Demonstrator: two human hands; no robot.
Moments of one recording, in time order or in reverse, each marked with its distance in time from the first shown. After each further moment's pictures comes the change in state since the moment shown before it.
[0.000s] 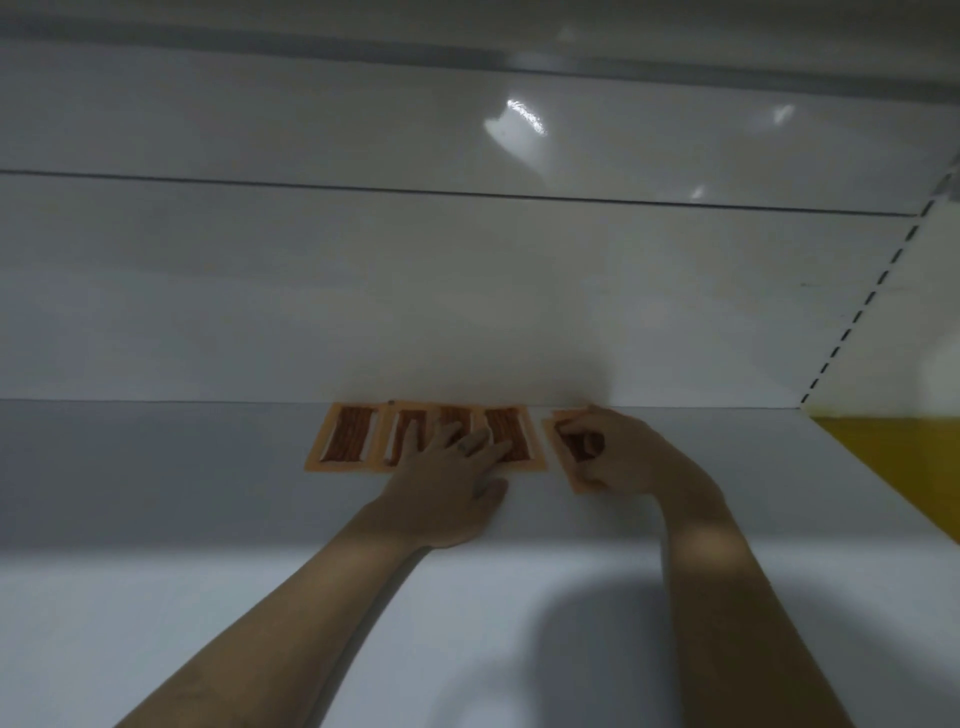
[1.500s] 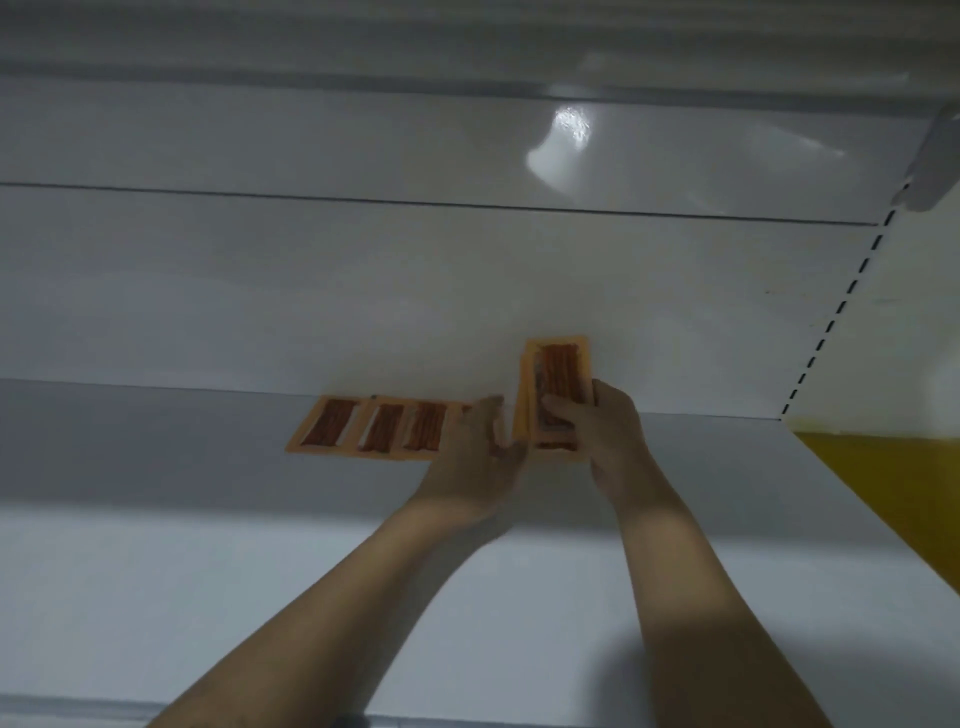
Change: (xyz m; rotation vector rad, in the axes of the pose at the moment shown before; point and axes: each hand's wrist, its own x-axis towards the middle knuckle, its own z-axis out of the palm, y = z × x) left_hand 0.005 0.094 -0.021 -0.797 0.340 -0.226; right_hand -0.020 -0.010 -0.012 1.130 0.345 0.052
